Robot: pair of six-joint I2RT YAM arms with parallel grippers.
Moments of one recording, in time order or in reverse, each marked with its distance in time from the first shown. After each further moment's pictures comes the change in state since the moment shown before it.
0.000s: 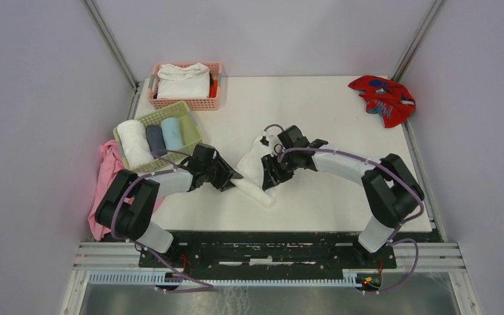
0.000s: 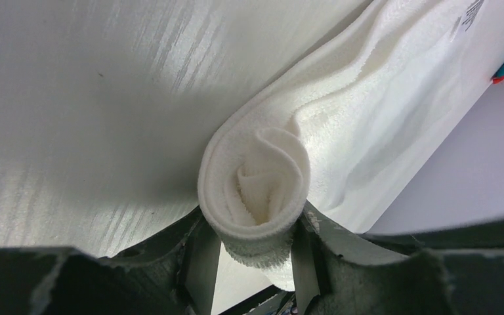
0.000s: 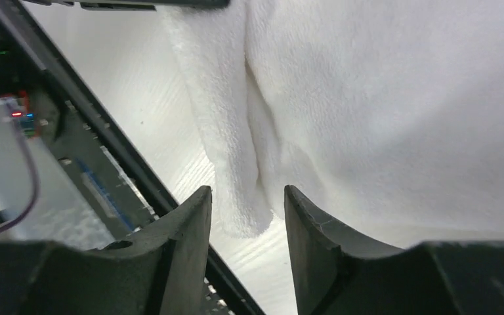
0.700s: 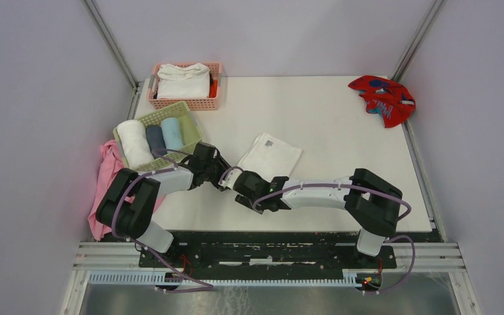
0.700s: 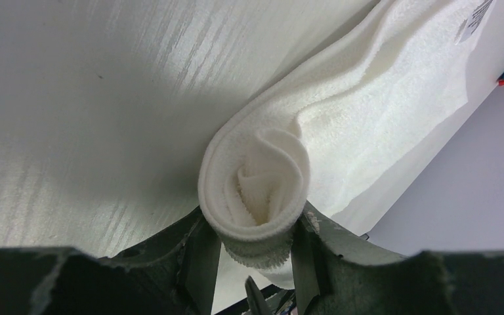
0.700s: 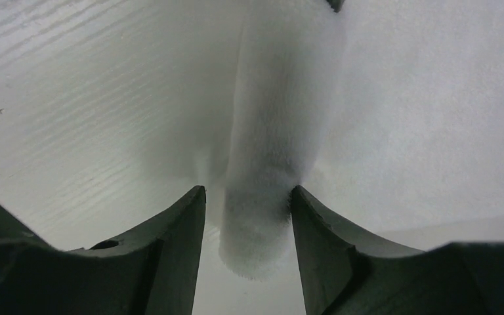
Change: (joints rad) left arm -0.001 0.014 0.026 -0.040 -0.001 0.002; right arm 0.527 -0.039 0.010 0.012 0.914 -0.285
